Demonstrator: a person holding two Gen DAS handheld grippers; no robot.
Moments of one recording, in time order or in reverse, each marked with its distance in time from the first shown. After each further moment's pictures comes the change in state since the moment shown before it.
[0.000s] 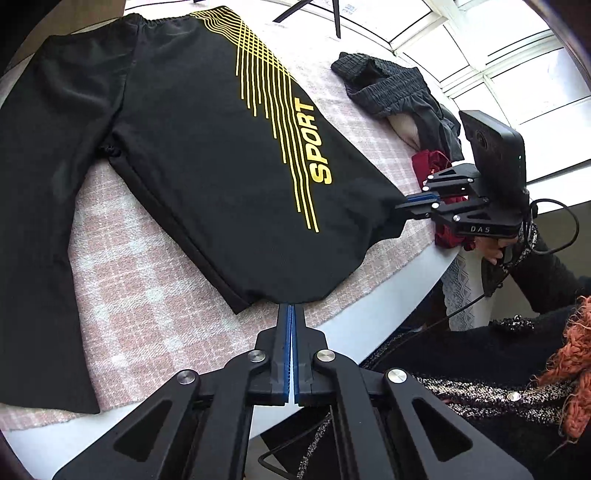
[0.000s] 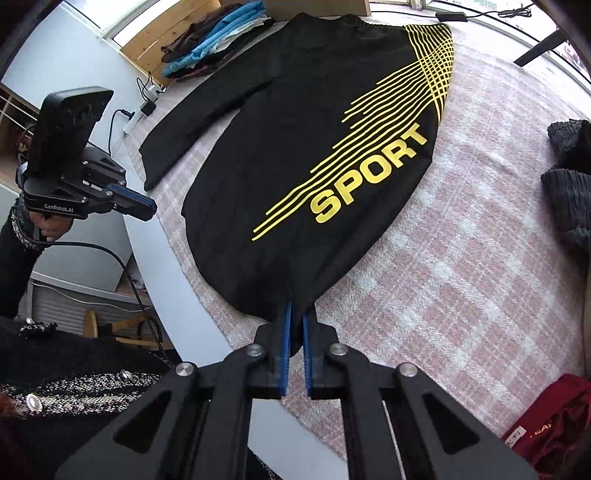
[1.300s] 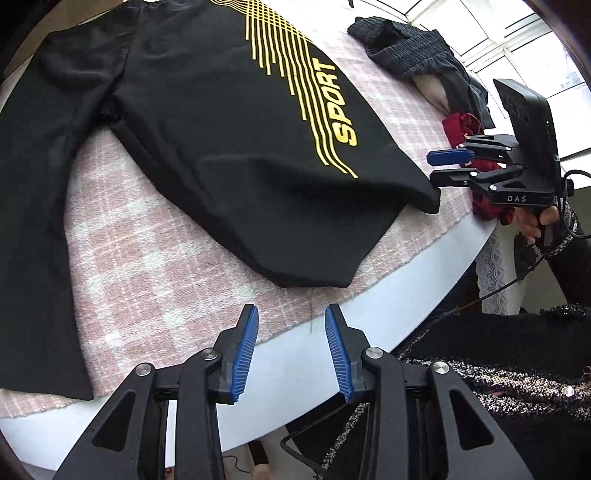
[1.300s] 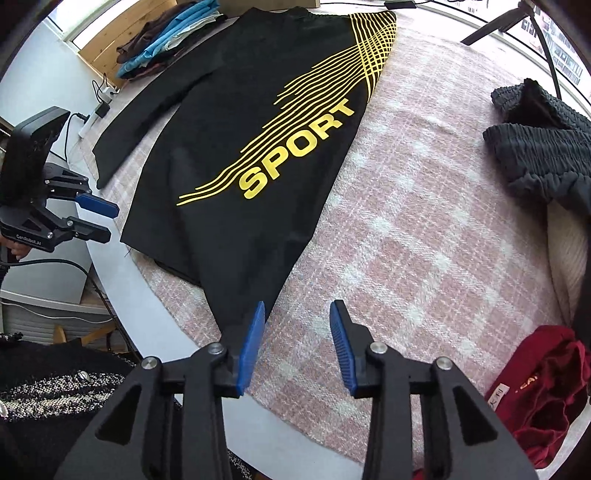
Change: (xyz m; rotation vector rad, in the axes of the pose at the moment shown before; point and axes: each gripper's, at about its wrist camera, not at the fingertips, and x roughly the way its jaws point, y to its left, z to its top) left arm 0.042 -0.006 -0.014 0.003 0.063 0.057; right arm -0.009 -0.022 -0.031 0.091 0.033 -0.157
